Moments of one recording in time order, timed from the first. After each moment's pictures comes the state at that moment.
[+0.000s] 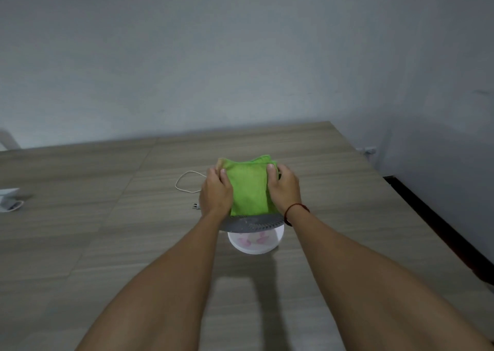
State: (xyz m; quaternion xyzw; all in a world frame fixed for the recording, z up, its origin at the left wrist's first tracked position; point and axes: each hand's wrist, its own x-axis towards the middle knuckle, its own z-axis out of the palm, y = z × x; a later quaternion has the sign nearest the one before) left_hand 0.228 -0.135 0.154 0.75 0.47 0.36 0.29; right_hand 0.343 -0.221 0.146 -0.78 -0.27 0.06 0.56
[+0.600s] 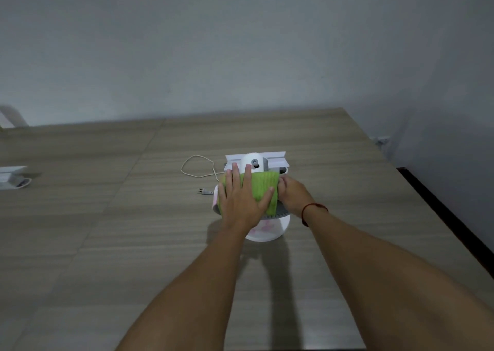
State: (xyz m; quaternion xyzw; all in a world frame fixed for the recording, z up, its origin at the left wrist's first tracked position) left_hand 0.235 -0.164 0.104 0.88 0.42 0.20 0.13; right_hand 0.358 -0.226 0.109 -0.84 -0.37 0.18 0.36
